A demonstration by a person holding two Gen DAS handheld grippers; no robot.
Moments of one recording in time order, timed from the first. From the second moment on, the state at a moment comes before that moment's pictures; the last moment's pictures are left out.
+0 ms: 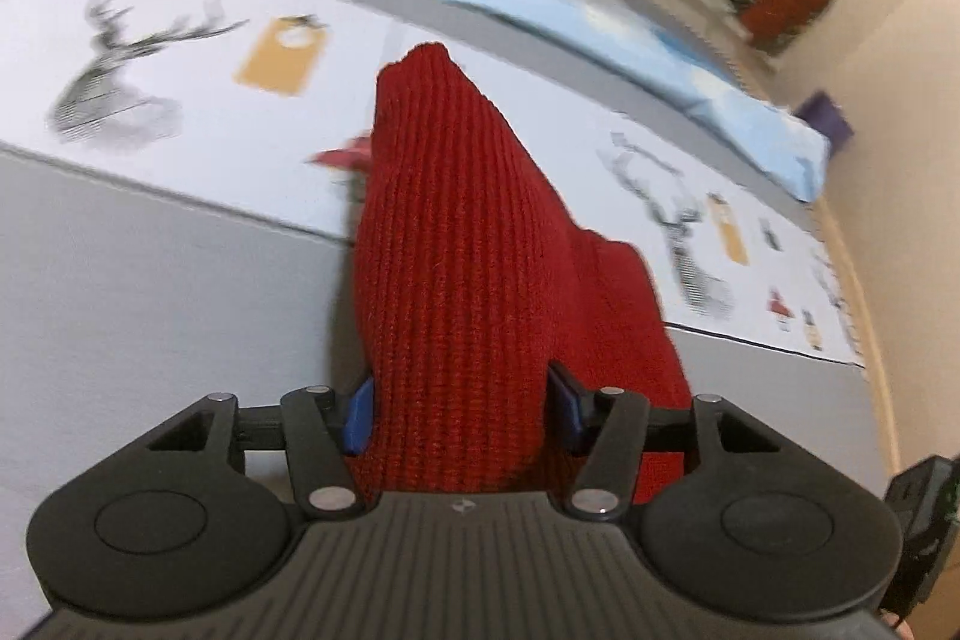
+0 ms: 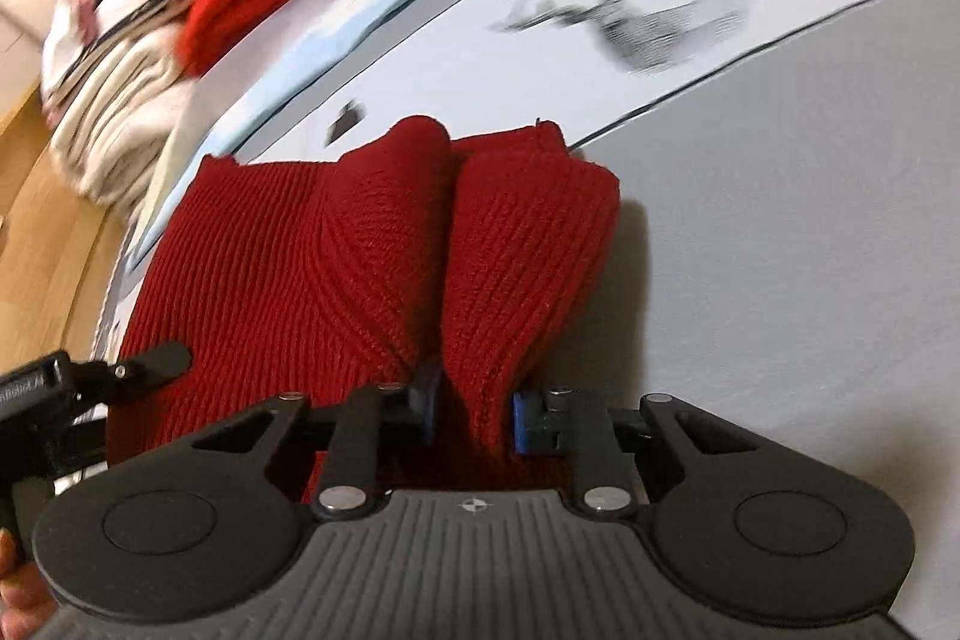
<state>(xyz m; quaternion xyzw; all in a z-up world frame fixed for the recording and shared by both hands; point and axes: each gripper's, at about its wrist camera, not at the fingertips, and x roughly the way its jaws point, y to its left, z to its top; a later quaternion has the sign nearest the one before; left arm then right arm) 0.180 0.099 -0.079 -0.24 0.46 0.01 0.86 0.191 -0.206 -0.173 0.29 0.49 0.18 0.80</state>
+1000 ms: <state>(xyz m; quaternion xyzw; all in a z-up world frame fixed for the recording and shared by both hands) 0.153 0.090 -0.085 -0.09 0.52 -0.04 0.85 0.177 -0.178 -0.127 0.23 0.45 0.19 0.84</state>
